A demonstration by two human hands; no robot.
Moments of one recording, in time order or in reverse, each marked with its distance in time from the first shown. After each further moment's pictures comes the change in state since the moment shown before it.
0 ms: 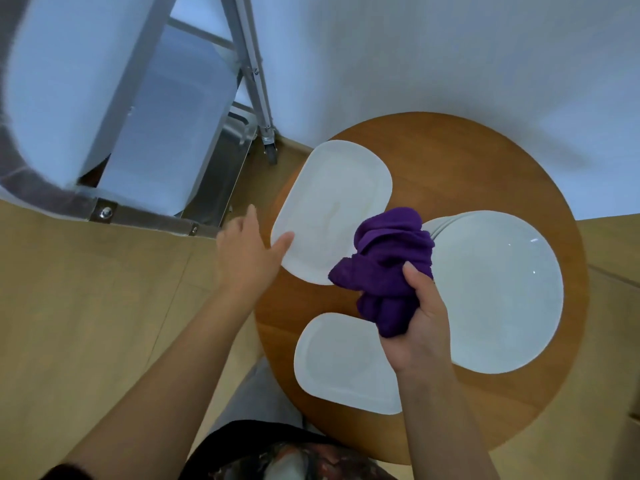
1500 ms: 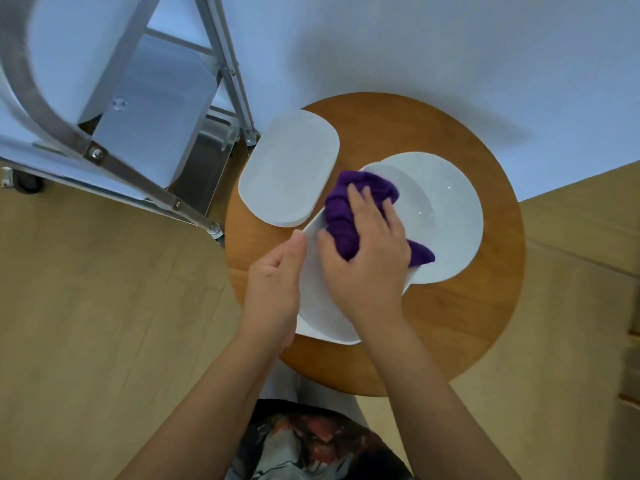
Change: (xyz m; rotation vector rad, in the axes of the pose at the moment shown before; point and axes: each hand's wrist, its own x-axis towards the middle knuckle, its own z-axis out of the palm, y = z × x) left_hand -0.204 0.036 0.012 -1.281 -0.253 0.165; right_hand -0.091 -0.012 -0.021 -1.467 0.126 -0.791
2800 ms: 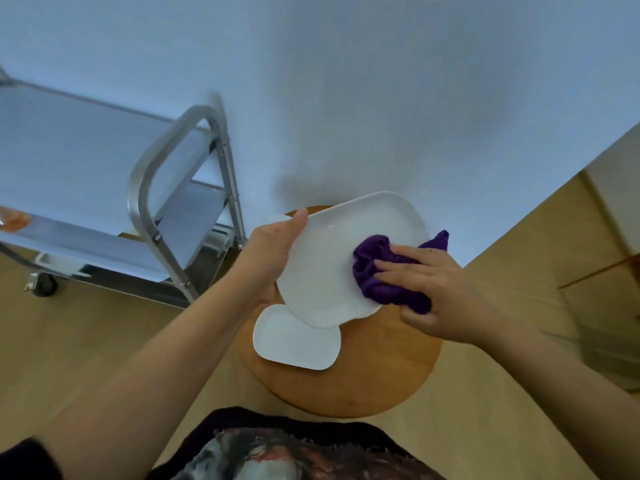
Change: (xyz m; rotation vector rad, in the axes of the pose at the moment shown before) left_hand -0.106 0.128 0.026 0.218 -0.157 0.091; right_hand -0.083 0.018 -0.224 -0.380 -0.129 -0.858
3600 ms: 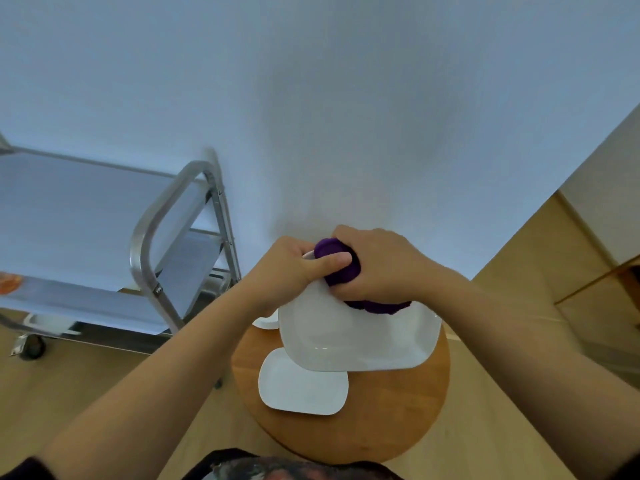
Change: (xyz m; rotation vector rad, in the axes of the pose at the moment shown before) left_hand -0.009 0.051 -0.003 0.385 -0.286 0.343; right_hand 0.110 -0.044 -0.041 0.108 -0.184 0.334
